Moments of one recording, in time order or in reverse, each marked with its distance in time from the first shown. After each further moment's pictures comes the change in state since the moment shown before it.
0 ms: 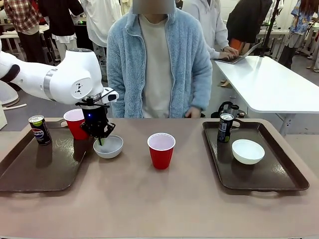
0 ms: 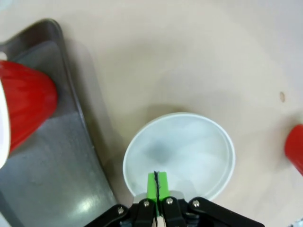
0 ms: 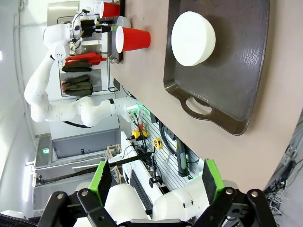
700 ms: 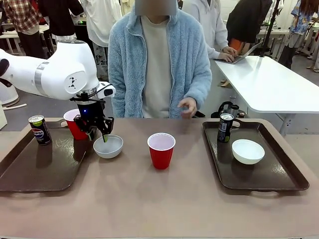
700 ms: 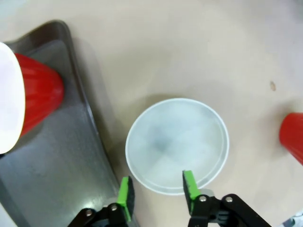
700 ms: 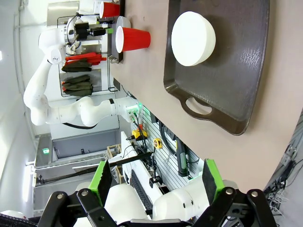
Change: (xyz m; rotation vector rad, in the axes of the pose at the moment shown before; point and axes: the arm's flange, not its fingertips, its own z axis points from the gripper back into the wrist) left arm -0.013 0.004 0.016 -0.006 -0.012 -0.017; right arm 0.000 0.000 0.000 0.000 0.000 0.000
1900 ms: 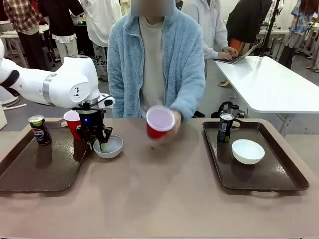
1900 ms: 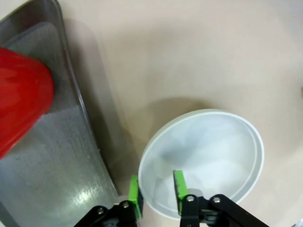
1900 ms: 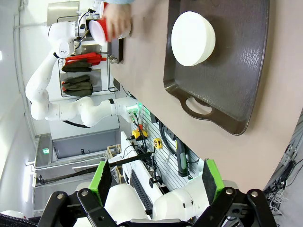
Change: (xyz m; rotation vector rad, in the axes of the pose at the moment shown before) left arm 0.014 0.015 -0.046 0.002 0.080 0.028; right arm 0.000 0.000 0.000 0.000 -0.001 0.000
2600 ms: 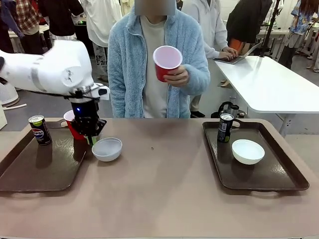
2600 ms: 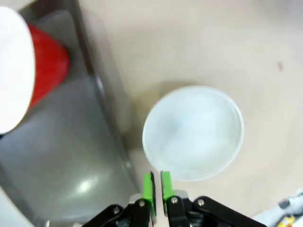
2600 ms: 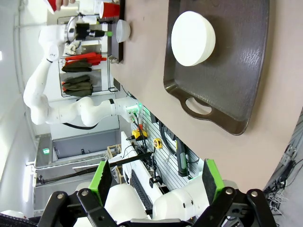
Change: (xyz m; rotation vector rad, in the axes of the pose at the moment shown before) left arm -0.023 0.012 0.061 -0.034 0.042 -0.018; right arm 0.000 0.000 0.000 0.000 0.000 0.000
